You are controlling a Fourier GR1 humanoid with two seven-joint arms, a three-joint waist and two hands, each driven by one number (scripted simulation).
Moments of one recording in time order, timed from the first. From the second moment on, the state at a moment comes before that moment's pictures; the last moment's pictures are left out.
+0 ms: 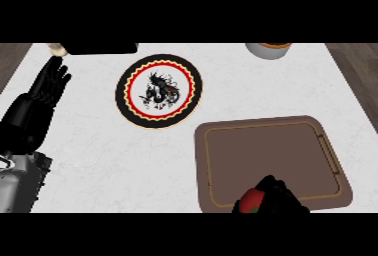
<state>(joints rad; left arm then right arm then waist) -0.24 0.32 0.09 -1.62 0.09 -0.04 0.12 0.20 -0.02 0.68 -1.90 1.60 -0.01 1.23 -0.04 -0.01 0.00</state>
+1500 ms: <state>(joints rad) -0.37 0.28 0.01 -1.58 0.07 -0.07 0.13 -0.63 -0.01 0.43 -1.49 1.32 -0.18 1.20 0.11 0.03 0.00</state>
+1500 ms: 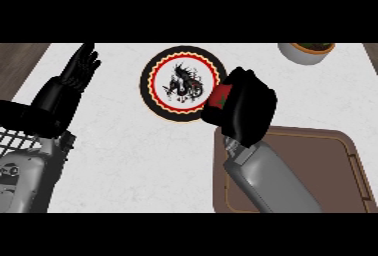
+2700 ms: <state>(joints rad) -0.43 0.24 -0.02 -1.55 0.05 -0.07 0.13 -0.97 -0.01 0.10 -0.80 1.03 -0.67 1.01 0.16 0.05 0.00</state>
